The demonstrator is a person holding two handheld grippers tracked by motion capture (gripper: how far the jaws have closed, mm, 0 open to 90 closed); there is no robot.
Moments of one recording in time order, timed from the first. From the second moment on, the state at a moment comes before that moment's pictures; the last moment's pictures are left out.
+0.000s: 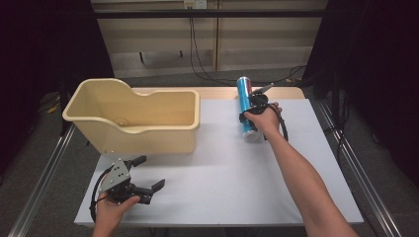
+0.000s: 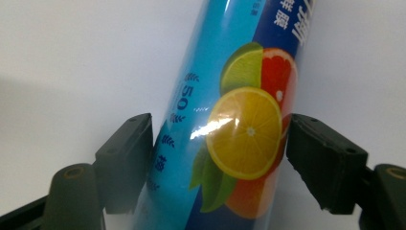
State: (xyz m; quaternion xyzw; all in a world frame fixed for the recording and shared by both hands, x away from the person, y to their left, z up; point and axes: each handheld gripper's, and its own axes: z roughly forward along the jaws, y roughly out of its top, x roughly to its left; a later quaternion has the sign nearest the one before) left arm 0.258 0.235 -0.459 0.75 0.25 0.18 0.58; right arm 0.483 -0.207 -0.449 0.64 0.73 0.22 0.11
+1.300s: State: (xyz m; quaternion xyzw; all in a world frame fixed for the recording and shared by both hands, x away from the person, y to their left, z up) left arm 0.254 0.227 -0.457 0.76 0.24 0.19 0.57; right arm 0.365 -0.242 -0.433 0.57 0.81 0.13 0.05
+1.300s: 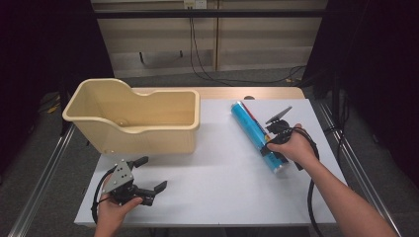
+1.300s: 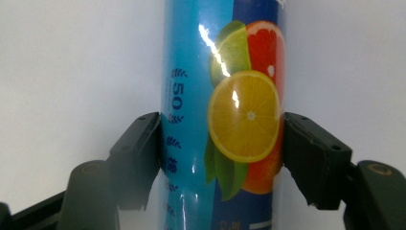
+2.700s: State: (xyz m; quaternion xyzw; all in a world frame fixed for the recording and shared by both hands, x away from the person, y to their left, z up) left arm 0.259 0.229 -0.459 0.77 0.24 0.18 0.57; right arm 0.434 -0.211 -0.451 0.58 0.81 0.09 0.04
